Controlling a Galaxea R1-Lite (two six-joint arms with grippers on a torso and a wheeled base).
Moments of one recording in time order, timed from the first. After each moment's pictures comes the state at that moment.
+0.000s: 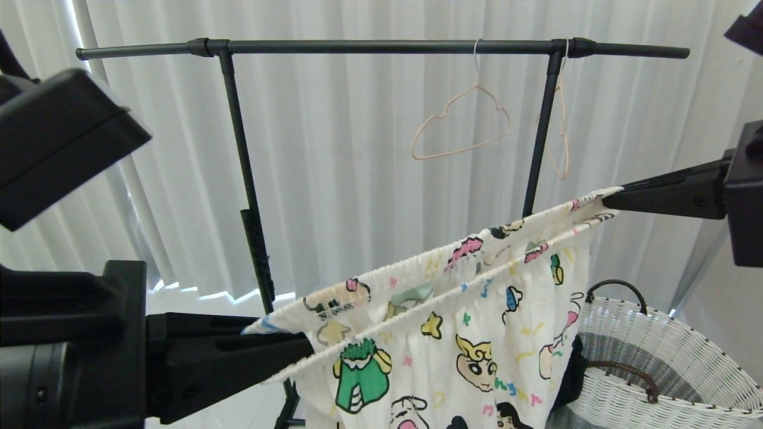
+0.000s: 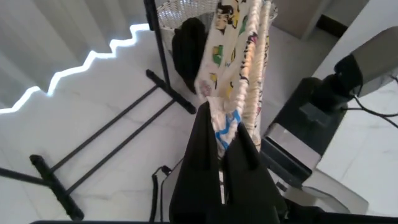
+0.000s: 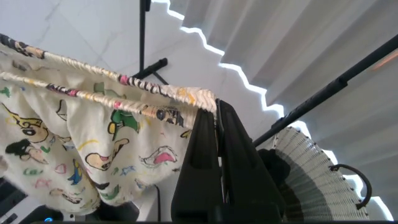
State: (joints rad) left arm -1.03 1.19 -1.13 0.42 0.05 -0.14; right arm 0.80 1.32 -1.47 0.59 -0.06 -0.08
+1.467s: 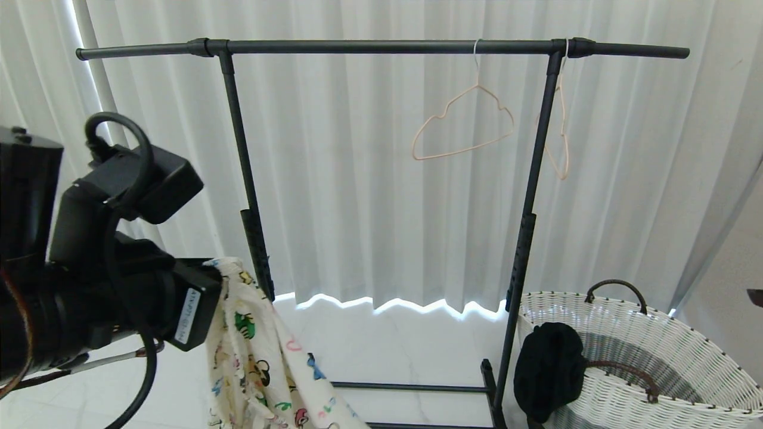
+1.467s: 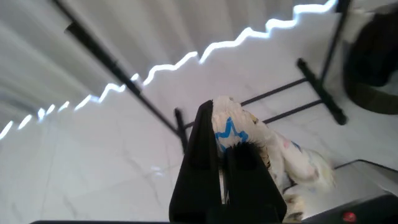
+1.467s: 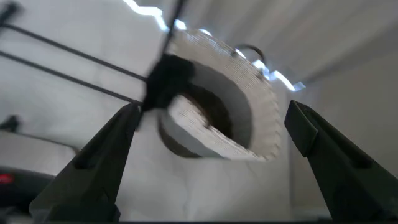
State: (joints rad) left arm -0.59 1.22 -0.92 0.24 0.31 0.12; right arm 0.41 1.04 -1.16 0.70 -0.33 -0.16
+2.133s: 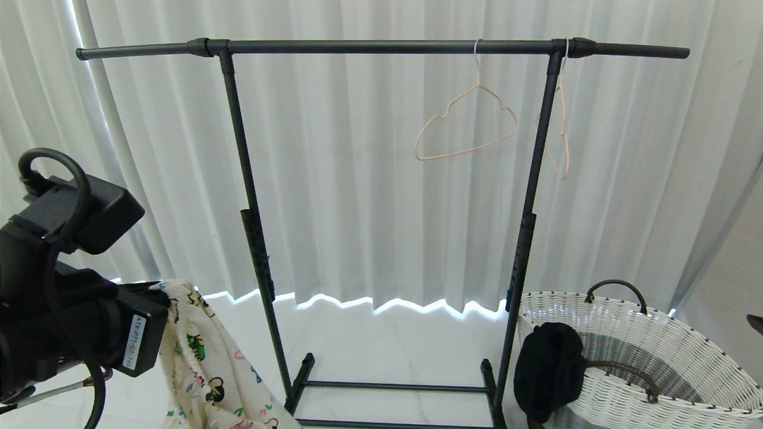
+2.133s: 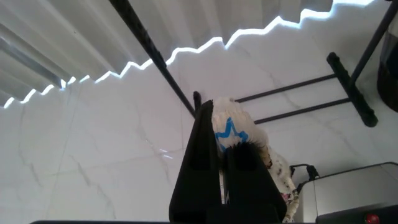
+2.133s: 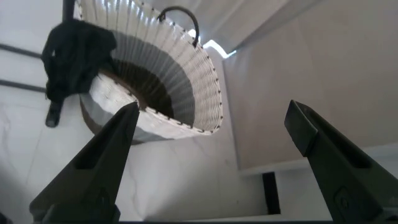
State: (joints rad) left arm -0.48 1.13 -0.81 0.24 0.32 0.13; right arm 0.21 1.03 -0.79 0.29 -0.44 -0.36
